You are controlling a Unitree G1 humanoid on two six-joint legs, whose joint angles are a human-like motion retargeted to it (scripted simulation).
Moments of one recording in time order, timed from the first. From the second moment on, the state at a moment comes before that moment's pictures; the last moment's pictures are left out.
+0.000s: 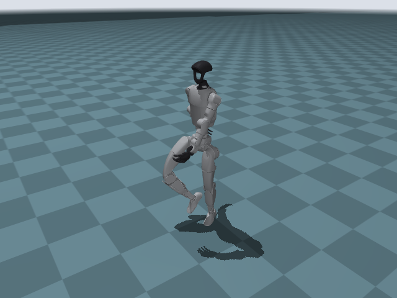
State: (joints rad) left arm -0.54 0.07 0.08 1.51 -0.03 -0.02 -0.53; right arm 0.27 -0.26 -0.09 1.70 -0.31 0.26 0.22; waist -0.21 0.03 0.12; left_leg 0.14 0.06 0.35 0.19 -0.16 0.13; right_leg -0.46 -0.26 -0.46 1.31 0.22 -0.26
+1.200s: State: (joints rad) left arm -0.44 0.15 0.07 1.59 -0.02 -0.01 -0.43; right arm 0.26 -0.27 -0.05 1.70 -0.24 0.34 0.20; waist -0.20 0.05 0.08; left_leg 0.10 0.05 0.35 0.07 -0.12 0.08; right_leg -0.56 -0.31 -0.51 1.39 0.17 -0.26
